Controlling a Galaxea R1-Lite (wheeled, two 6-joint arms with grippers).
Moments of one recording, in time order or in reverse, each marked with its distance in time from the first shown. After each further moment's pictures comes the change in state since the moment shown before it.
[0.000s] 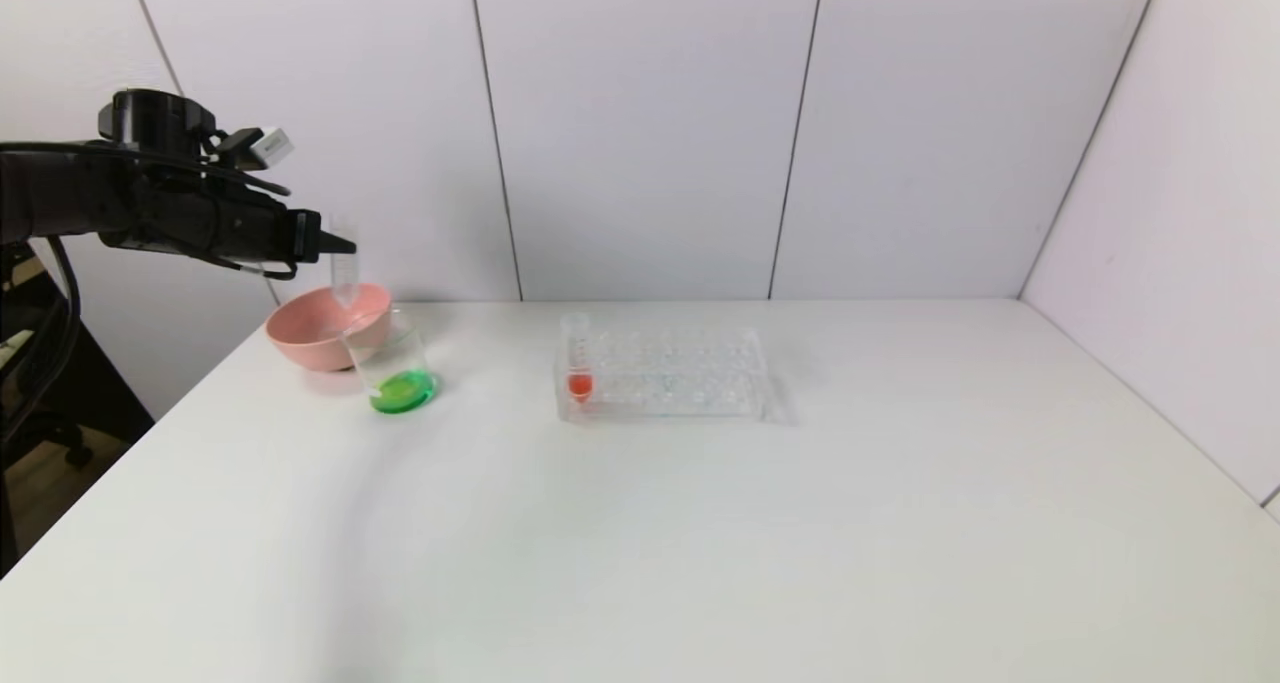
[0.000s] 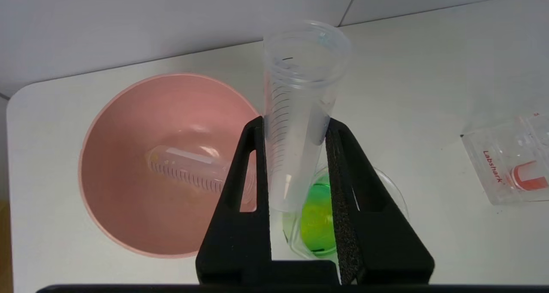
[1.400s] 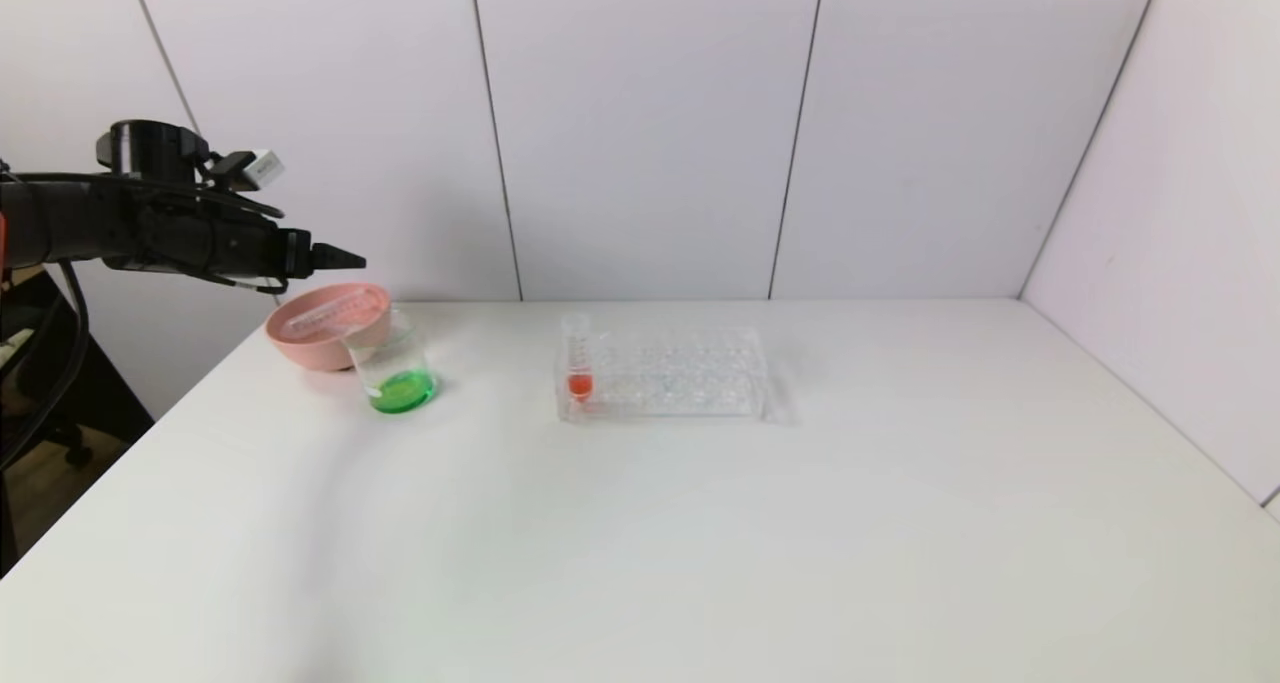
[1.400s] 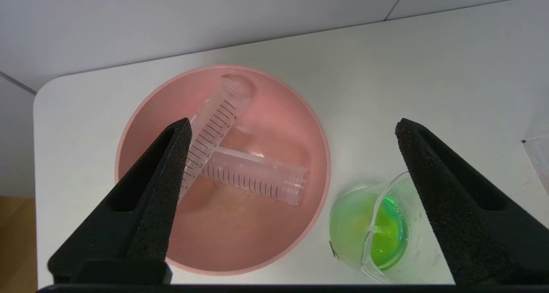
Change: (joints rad) left arm 0.047 0.065 -0.003 -0.068 -0.011 0.039; right arm 0.000 0.000 0.000 0.000 0.000 0.000
